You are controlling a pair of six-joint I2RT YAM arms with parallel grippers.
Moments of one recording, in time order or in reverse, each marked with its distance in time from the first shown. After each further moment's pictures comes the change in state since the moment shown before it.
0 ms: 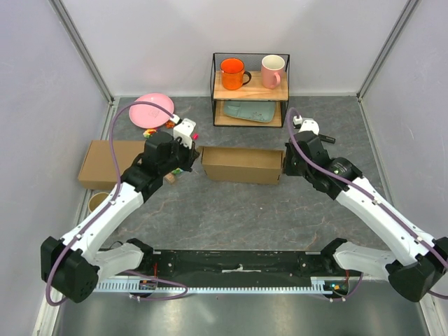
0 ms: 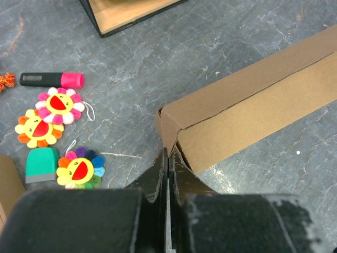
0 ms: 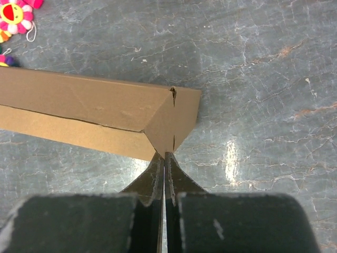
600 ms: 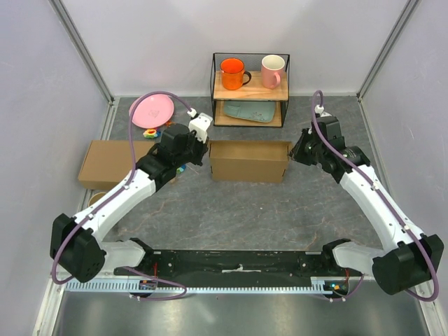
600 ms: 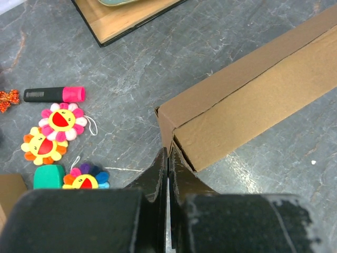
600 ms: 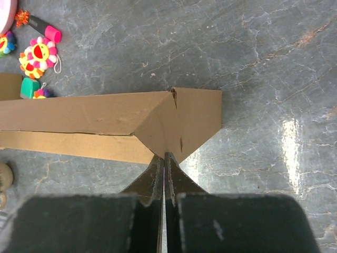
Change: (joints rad) left arm -0.090 0.169 0.126 -0.011 -0.098 0.037; right arm -0.312 0.087 0.001 0.077 -0.335 0.071
